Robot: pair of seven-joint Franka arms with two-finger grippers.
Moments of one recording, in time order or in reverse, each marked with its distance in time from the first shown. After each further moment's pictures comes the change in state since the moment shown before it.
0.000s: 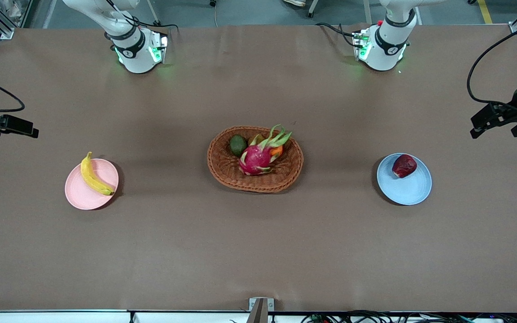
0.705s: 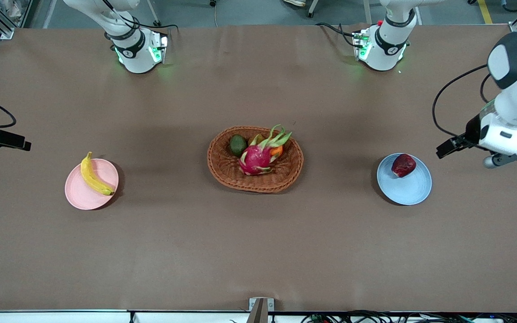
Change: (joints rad) left arm 0.004 0.044 0.003 -0.254 0.020 0.158 -0.228; right arm -0.038 0.120 -0.002 0.124 0.012 -0.045 -0.037
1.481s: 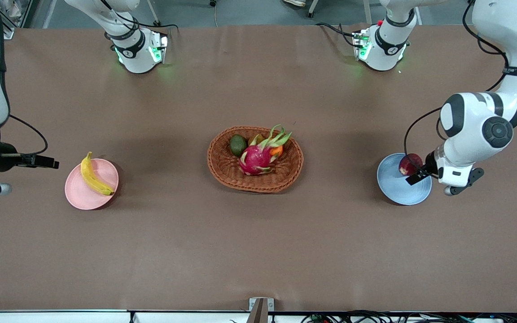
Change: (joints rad) left arm -0.006 0.290 -0.001 -0.134 0.000 0.370 -0.335; right arm -0.042 0.004 0.002 -0.273 0.033 0.276 -0.041
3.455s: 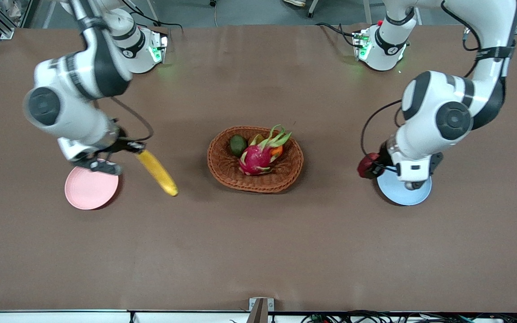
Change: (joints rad) left arm -0.244 -0.028 0.003 0.217 -0.080 -0.342 -0.402; right arm 0.341 -0.130 -0.035 -0.349 0.020 0.288 0.371
